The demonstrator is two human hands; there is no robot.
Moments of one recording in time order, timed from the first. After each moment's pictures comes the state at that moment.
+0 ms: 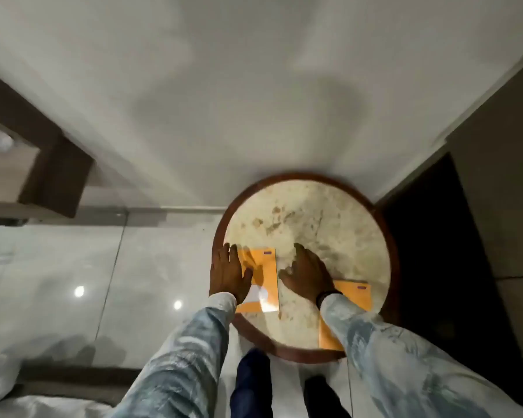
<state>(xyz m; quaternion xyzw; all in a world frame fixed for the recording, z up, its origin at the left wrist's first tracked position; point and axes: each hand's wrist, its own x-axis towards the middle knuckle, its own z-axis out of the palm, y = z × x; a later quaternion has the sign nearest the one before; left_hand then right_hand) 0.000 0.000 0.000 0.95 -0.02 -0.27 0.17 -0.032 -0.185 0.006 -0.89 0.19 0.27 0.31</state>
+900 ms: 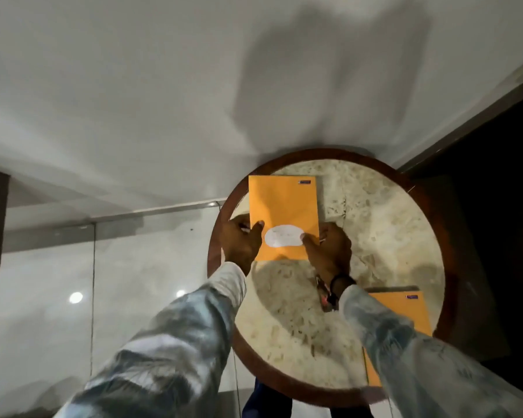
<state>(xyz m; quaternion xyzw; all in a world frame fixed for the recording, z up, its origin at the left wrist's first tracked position) 0.168 -0.040 -0.122 0.82 0.18 -0.25 0.48 0.080 -0.191 -0.127 -0.79 0.44 0.07 0.42</state>
